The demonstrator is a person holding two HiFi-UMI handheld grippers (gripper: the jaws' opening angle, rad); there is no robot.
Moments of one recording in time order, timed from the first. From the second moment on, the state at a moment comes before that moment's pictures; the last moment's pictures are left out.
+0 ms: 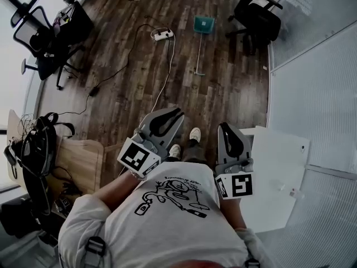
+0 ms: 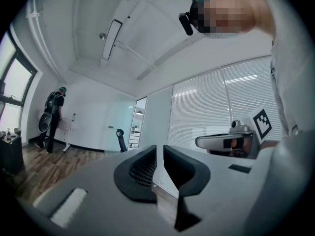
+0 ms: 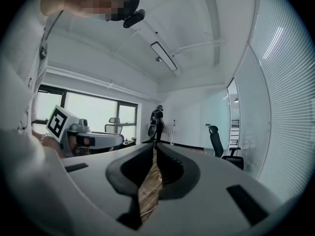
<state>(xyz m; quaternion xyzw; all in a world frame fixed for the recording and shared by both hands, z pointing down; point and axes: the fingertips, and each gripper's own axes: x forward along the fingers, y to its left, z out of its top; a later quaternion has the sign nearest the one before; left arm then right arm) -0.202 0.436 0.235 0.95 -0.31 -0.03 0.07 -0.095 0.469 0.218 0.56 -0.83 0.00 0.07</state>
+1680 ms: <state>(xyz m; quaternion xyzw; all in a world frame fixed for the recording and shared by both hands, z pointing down) 0.014 0.254 0.237 0.95 -0.31 -0.01 0.07 0.126 0.285 0.217 0.57 -0.82 0.01 0.04</state>
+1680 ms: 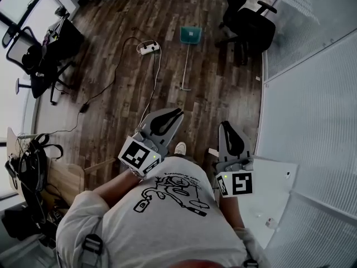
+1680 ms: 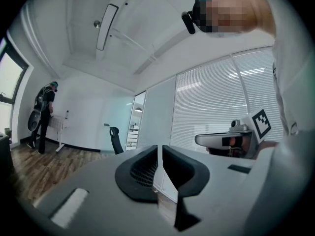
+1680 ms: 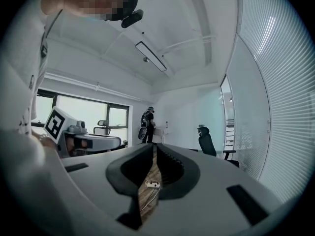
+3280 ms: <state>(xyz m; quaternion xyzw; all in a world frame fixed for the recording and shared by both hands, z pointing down) -0.028 0.006 0.256 0.93 -0.35 -0.01 0.09 0.071 0.025 0.228 0.51 -0.86 0.00 0.07</state>
